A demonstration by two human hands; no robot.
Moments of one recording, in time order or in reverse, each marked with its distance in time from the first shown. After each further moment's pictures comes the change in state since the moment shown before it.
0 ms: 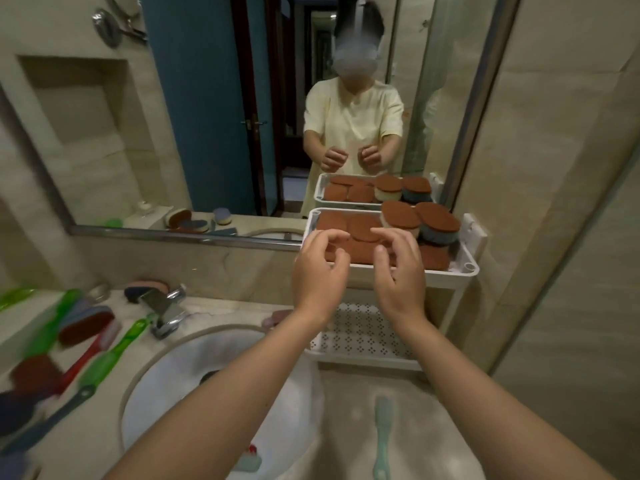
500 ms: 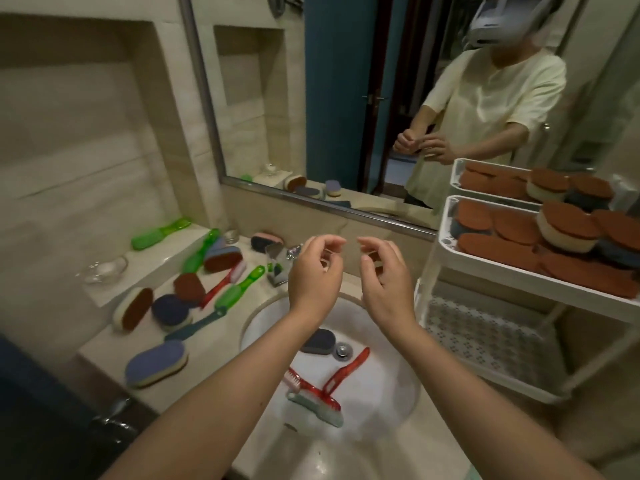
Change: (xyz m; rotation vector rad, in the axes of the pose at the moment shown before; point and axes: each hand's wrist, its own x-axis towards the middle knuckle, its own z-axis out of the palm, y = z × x) left_hand -0.031 -0.079 -0.174 0.215 0.209 -0.174; right_hand -0.074 -0.081 0.154 0.240 -0.427 0.016
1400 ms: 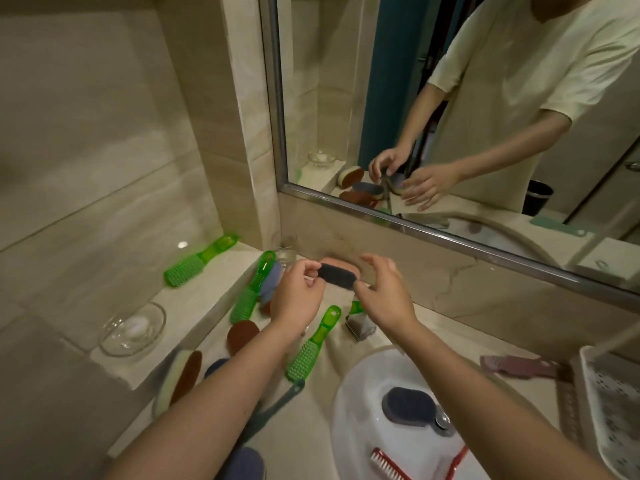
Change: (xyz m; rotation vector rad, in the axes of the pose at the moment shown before) left_hand 0.207 -0.253 -0.120 0.182 -0.148 -0.433; right_hand 0.141 0.062 0.294 -0.250 -0.360 0.378
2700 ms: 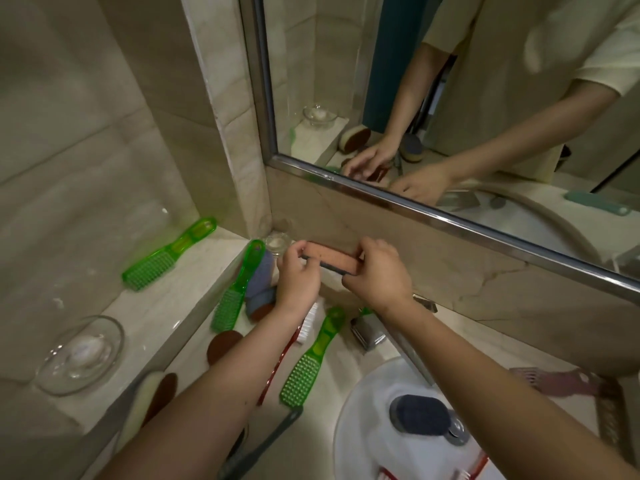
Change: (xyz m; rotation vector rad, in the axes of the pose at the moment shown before) left_hand 0.089 -0.038 0.051 -0.237 -0.009 -0.191; right_hand 0.088 0.025 0.047 -0.321 -0.073 -0.044
